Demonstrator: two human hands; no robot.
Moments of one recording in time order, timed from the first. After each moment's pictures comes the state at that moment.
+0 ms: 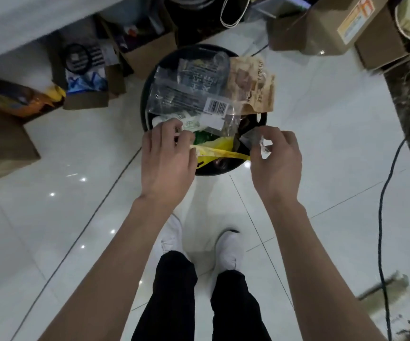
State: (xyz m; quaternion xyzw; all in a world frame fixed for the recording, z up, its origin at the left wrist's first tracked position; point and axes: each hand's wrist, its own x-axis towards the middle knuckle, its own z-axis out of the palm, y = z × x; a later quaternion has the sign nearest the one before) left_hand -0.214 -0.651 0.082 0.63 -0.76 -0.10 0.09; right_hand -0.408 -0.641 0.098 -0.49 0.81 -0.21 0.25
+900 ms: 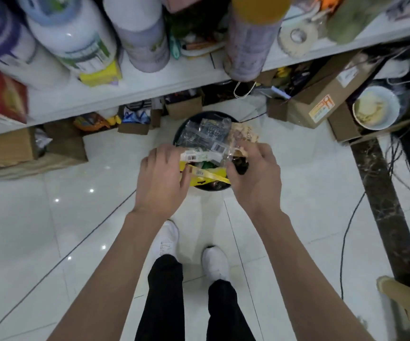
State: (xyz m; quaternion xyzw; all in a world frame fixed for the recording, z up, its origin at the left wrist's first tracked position) left_hand -0.199 -0.629 0.263 0.71 -0.69 -0.14 0.07; right_hand -0.386 -0.654 0.276 -0.64 0.70 -0.19 0.25
